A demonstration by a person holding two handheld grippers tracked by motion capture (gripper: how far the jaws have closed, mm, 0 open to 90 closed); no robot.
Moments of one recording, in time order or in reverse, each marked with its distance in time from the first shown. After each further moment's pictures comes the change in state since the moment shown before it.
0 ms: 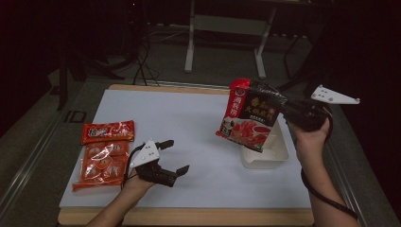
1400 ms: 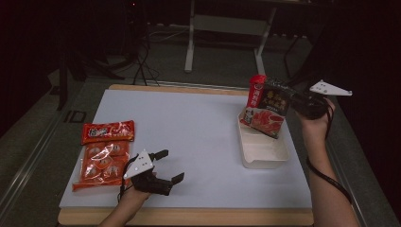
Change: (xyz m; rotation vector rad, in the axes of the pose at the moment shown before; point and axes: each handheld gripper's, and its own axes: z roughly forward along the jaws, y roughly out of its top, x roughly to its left) left arm -0.008 -0.030 -0.012 -0.028 0.027 -0.090; right arm -0.094 -0.038 0.014 0.093 -0.220 -0.066
